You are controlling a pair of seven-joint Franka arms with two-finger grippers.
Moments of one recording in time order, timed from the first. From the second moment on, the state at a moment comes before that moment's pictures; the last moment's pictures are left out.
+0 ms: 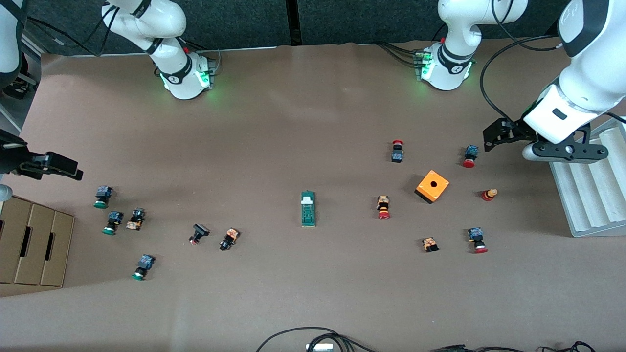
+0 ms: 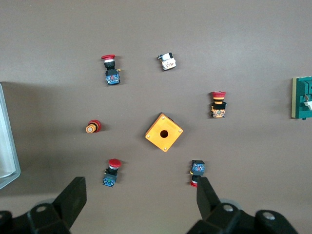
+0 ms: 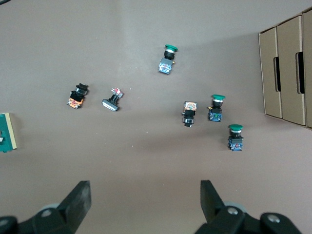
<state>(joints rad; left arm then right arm) -0.07 -0.04 -0.08 -1.72 -0.04 1.67 -0.08 -0.13 0.13 0.08 -1.42 0.02 1.52 0.05</state>
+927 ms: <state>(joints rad) -0.06 -0.04 -0.11 -1.72 -0.04 1.67 -0.08 -0.12 0.14 0.08 -1.42 0.02 1.53 0.09</state>
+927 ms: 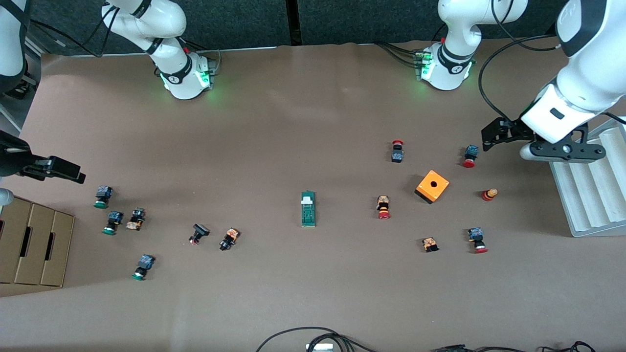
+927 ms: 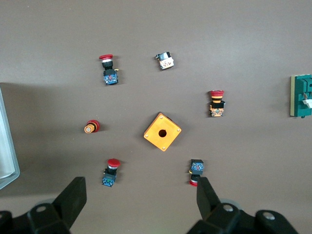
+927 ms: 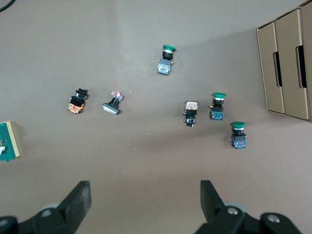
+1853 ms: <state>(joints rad) -0.04 -0.04 -0.11 -1.72 -0.04 1.66 -0.08 -0.12 0.05 0.08 -1.56 0.02 1.56 0.09</state>
